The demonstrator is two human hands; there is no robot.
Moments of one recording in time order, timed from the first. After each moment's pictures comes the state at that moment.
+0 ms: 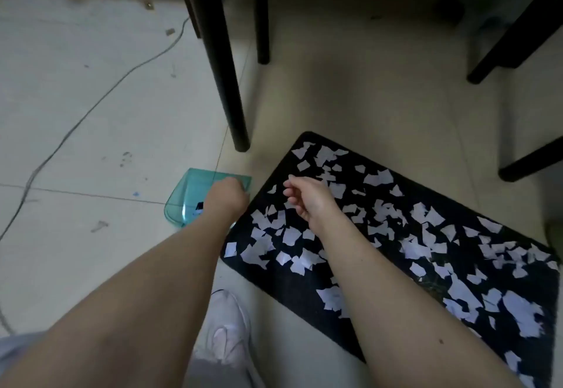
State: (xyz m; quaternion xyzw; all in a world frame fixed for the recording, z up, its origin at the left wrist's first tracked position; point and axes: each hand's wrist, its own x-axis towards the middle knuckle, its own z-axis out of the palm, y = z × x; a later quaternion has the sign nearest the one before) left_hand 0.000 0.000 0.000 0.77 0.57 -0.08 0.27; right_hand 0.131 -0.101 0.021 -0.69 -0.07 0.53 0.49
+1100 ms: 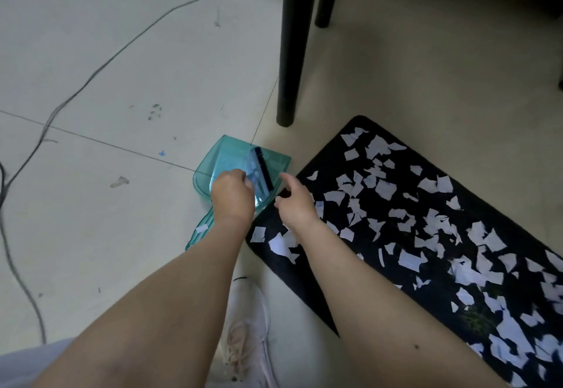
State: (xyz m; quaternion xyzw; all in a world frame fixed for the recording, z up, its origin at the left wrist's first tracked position) left_hand -0.063 0.016 -0.061 0.68 0.68 0.13 0.24; right_hand 0.040 -0.036 -0.068 -0.76 -0.29 0.48 0.33
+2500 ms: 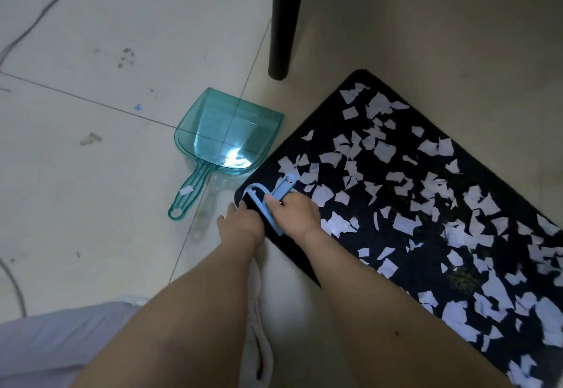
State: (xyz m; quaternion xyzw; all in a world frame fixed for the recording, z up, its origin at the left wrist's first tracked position) left_hand -0.074 -0.067 -0.147 0.70 0.56 -0.34 0.29; right_hand 0.032 -0.100 -0.131 -0.82 -0.39 0.41 0.09
